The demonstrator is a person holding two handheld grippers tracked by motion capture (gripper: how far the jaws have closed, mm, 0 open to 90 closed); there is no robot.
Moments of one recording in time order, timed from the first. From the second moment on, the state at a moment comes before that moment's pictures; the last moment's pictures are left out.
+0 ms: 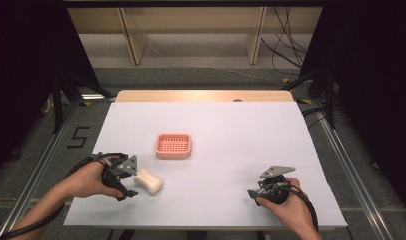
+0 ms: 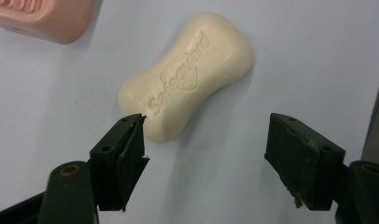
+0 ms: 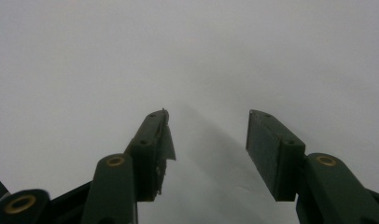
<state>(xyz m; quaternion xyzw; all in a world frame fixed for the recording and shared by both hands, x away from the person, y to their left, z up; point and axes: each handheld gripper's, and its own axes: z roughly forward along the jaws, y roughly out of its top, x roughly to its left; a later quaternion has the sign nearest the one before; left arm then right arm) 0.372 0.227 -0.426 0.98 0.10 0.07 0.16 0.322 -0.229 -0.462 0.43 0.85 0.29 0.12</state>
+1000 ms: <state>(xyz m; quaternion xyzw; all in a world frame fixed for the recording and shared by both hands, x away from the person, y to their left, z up) 0.397 0.183 -0.430 0.99 -0.01 0.06 0.11 0.324 -0.229 -0.465 0.44 0.84 0.29 0.10</state>
